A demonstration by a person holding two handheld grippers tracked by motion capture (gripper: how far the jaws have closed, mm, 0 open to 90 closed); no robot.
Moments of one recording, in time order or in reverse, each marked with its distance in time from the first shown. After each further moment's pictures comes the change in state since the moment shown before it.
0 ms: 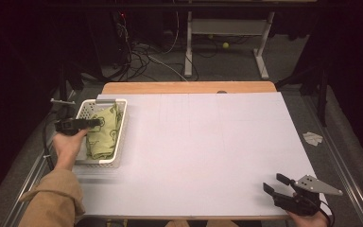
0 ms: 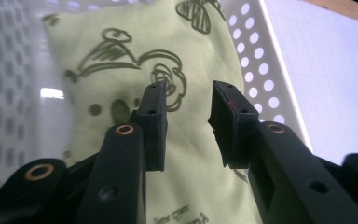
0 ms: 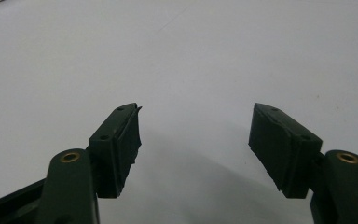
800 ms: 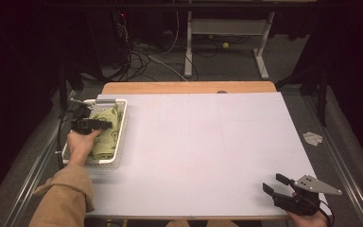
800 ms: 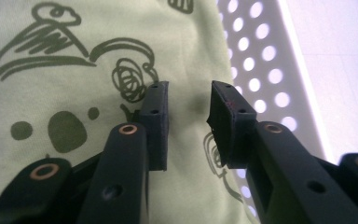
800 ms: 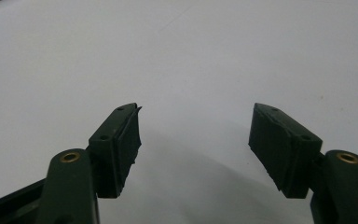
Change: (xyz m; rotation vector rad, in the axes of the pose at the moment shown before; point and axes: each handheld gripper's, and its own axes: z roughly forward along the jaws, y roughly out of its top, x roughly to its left) left arm -0.013 0.004 0.029 0.067 0.000 0.035; right arm 0.000 0.000 0.001 0.004 0.009 -0.009
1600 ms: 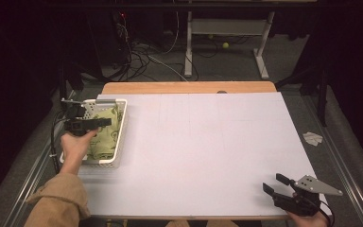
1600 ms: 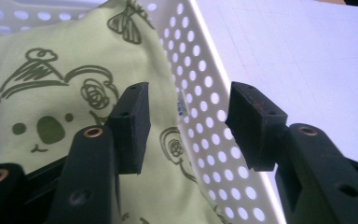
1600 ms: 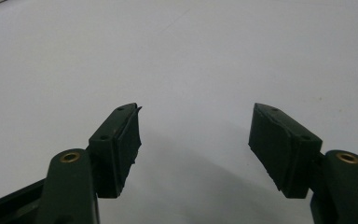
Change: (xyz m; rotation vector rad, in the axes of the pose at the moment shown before) left arm -0.028 -0.012 -0.033 -0.100 -0.020 0.117; right arm 0.001 0.000 -0.001 -0.007 -0.003 0.000
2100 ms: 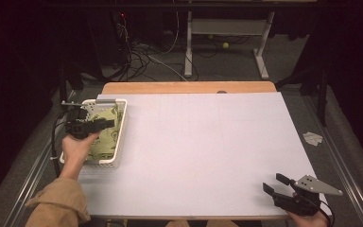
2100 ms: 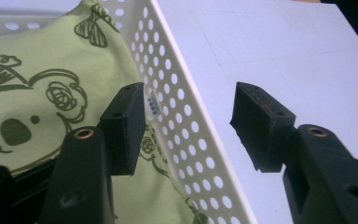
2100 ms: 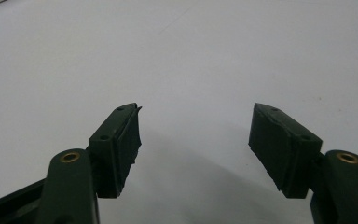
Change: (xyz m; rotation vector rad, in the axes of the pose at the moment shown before) left arm -0.016 -0.008 -0.006 -0.033 -0.041 0.045; right arm -0.001 0.000 0.000 0.000 0.001 0.001
